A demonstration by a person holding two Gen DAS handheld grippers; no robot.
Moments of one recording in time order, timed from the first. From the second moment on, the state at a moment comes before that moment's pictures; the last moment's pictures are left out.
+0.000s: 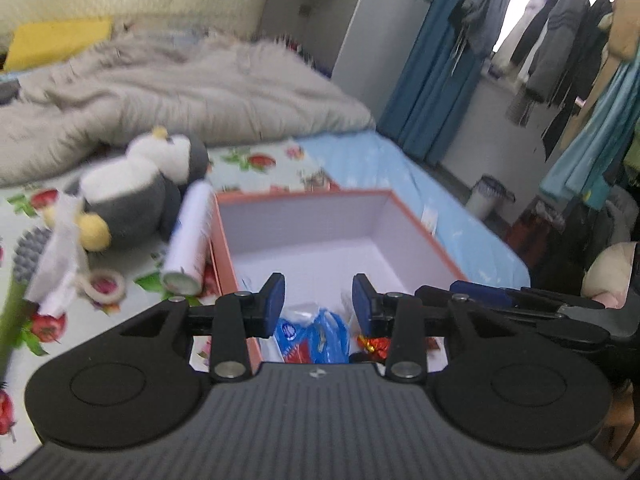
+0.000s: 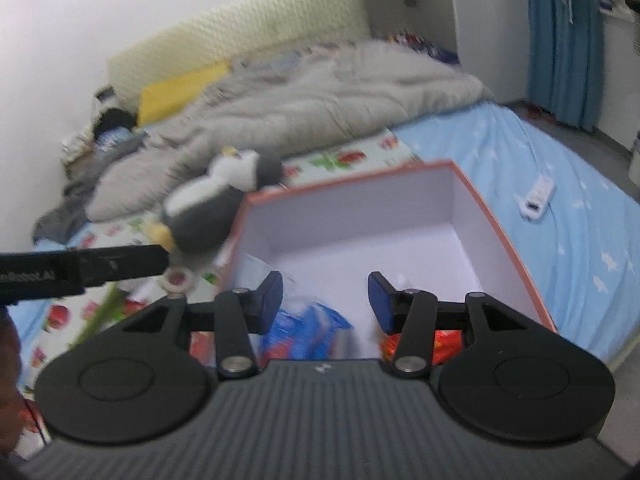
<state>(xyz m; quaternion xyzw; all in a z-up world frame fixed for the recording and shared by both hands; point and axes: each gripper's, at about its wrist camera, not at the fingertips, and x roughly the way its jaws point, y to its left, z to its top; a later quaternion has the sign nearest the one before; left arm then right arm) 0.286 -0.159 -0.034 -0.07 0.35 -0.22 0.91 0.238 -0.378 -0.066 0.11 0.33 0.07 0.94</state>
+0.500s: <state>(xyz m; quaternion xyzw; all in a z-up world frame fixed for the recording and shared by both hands) 0.209 -0.084 -0.002 -0.08 0.30 -0.15 0.94 0.200 -0.319 -0.035 0.10 0.28 0.12 0.95</state>
